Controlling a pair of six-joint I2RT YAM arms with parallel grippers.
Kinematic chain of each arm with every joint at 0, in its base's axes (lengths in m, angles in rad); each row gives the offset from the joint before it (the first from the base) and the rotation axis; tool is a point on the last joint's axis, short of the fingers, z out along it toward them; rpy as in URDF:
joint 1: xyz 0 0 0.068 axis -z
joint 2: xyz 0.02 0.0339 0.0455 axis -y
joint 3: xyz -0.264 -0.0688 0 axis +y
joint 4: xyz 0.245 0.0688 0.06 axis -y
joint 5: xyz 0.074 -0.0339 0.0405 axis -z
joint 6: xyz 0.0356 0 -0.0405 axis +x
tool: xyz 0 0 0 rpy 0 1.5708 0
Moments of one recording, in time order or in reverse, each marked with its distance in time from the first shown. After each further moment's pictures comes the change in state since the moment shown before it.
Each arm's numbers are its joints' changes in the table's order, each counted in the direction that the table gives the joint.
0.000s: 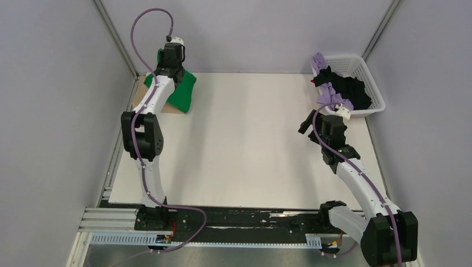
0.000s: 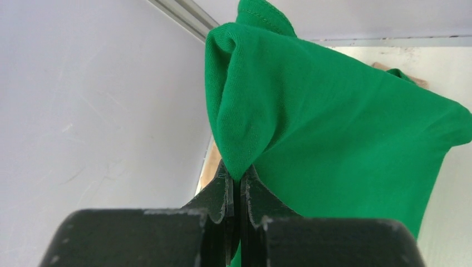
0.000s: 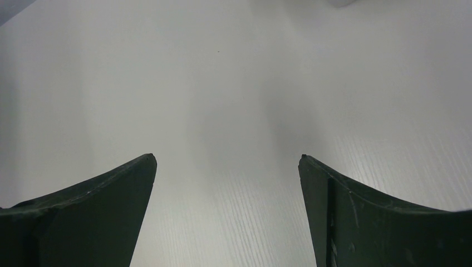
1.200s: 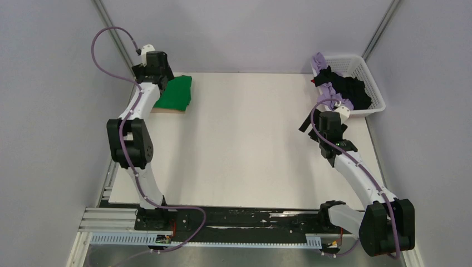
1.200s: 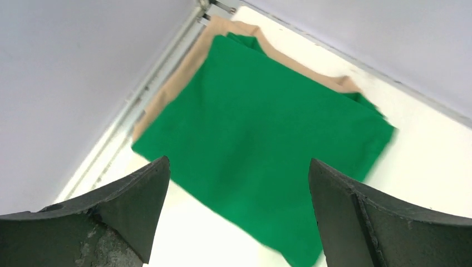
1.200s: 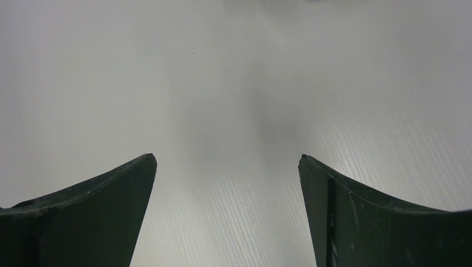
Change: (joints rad) left arm -0.128 0.056 0.149 -0.009 0.109 -0.532; right arm 0.002 -0.101 -0.050 -0.034 0.072 0.017
